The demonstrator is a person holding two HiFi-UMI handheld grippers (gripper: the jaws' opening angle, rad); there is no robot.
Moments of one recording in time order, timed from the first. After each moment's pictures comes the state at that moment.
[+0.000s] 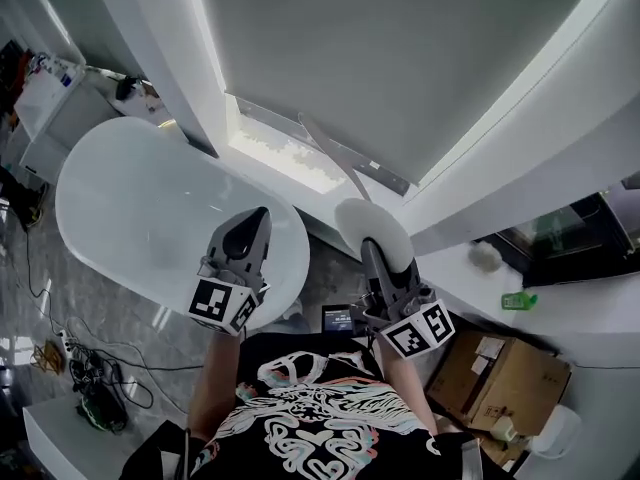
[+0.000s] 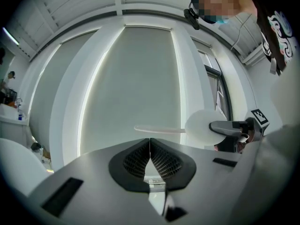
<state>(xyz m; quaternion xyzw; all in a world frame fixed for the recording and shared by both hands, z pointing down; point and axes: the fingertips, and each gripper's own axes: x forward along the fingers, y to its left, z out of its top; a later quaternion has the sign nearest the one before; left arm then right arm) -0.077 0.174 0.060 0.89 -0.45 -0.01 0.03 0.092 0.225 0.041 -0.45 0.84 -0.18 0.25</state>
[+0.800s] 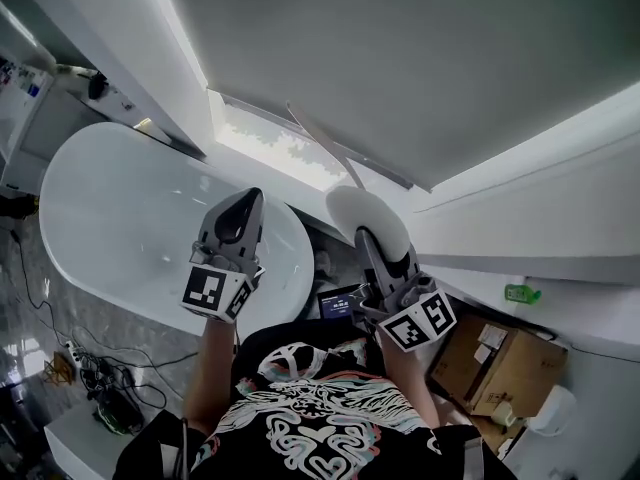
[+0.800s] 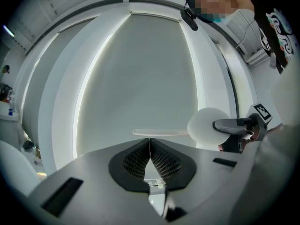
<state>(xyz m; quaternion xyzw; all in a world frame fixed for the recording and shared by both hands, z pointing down) -0.099 0.022 0.091 0.90 -0.44 0.01 0.05 0.060 0.088 0.067 -0.47 0.83 -0.20 0.21</state>
